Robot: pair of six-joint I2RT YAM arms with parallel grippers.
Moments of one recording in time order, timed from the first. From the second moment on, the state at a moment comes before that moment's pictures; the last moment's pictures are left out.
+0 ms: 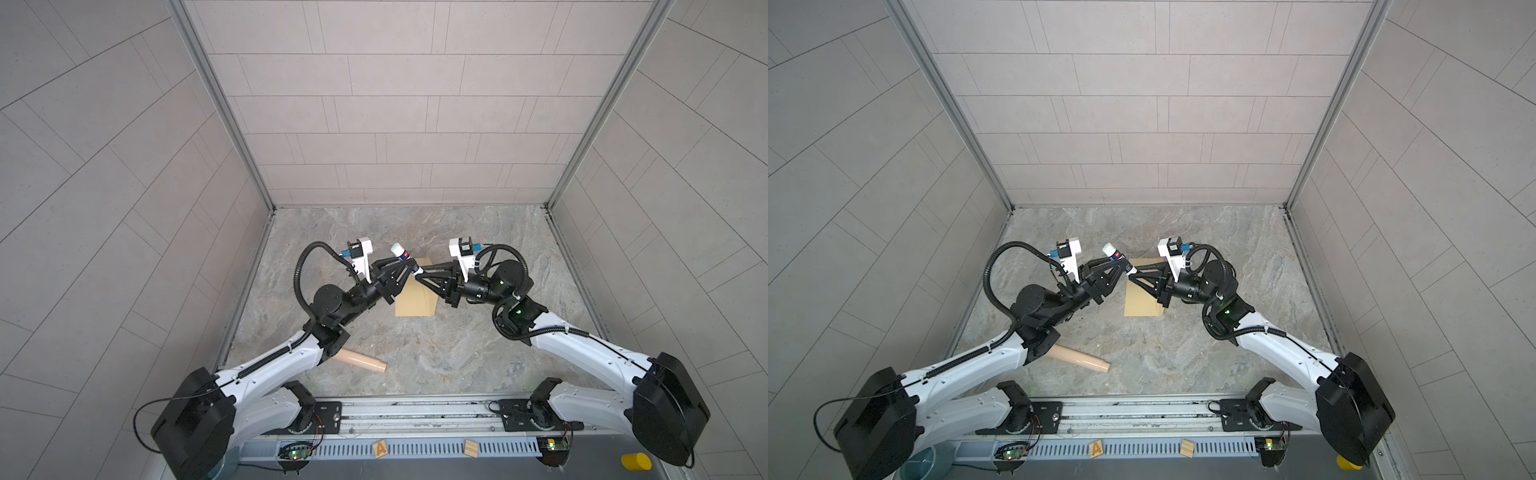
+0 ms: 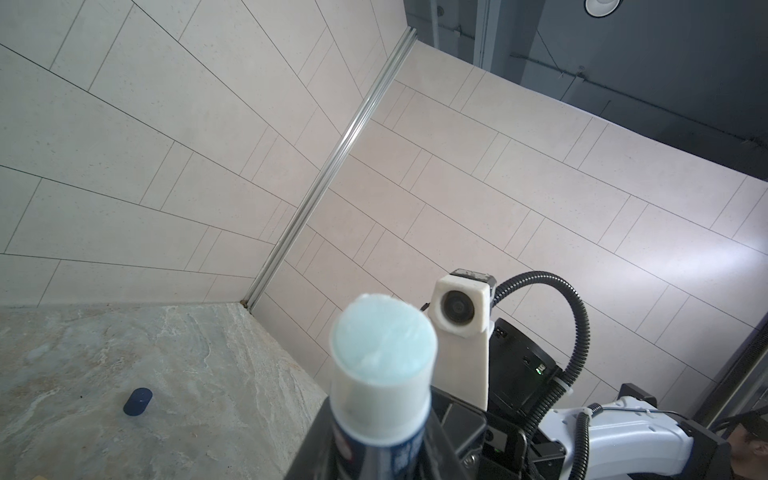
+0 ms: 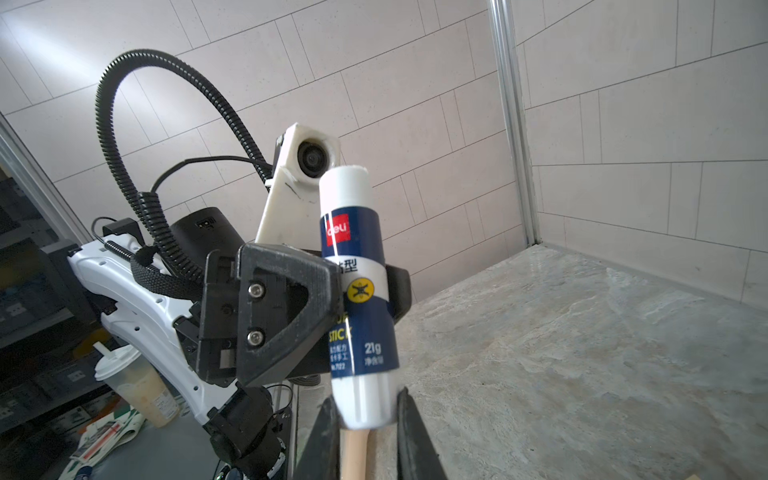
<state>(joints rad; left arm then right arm) -0.70 1.09 0.52 0.92 0.28 -0.69 0.60 1.17 0.68 0.64 -0.67 0.44</state>
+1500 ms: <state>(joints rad) -0.71 1.07 0.52 0.80 0.18 -0.79 0.92 1.12 0.60 0.64 0.10 -0.21</state>
